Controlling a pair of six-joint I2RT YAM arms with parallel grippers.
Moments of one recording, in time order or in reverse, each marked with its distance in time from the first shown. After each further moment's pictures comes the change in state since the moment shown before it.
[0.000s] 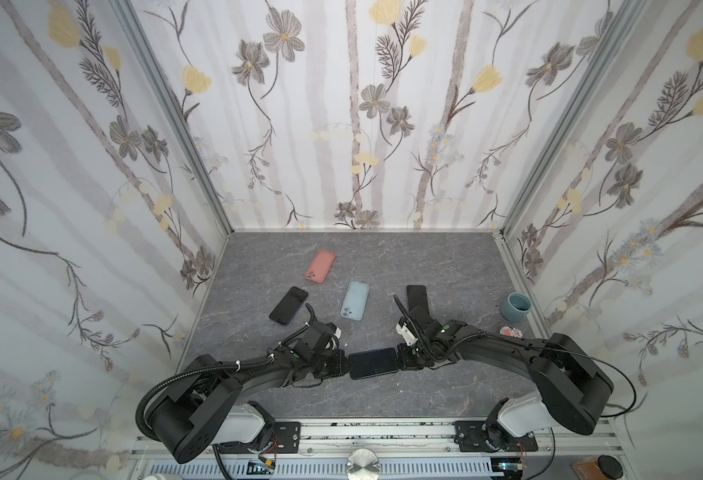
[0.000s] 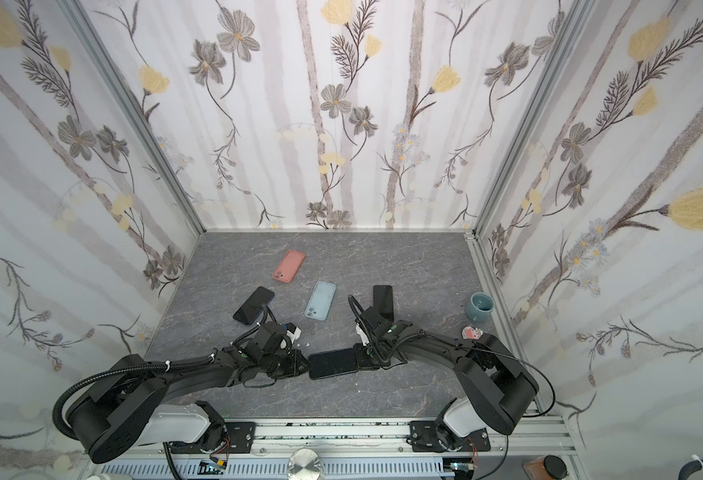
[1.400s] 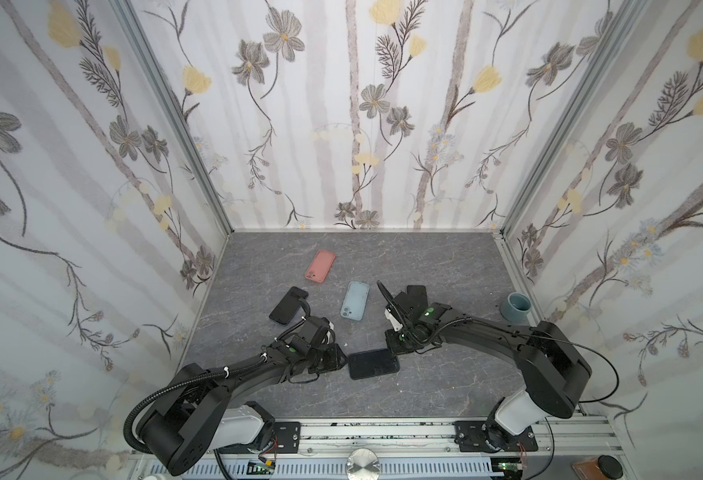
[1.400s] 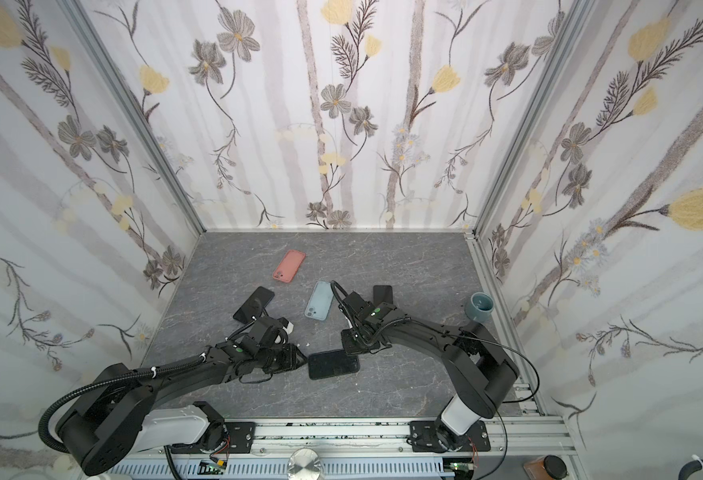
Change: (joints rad) left arm 0.050 -0.078 0.059 -0.145 -0.060 0.011; right arm 0.035 0.119 0.267 -0.151 0.144 -0.064
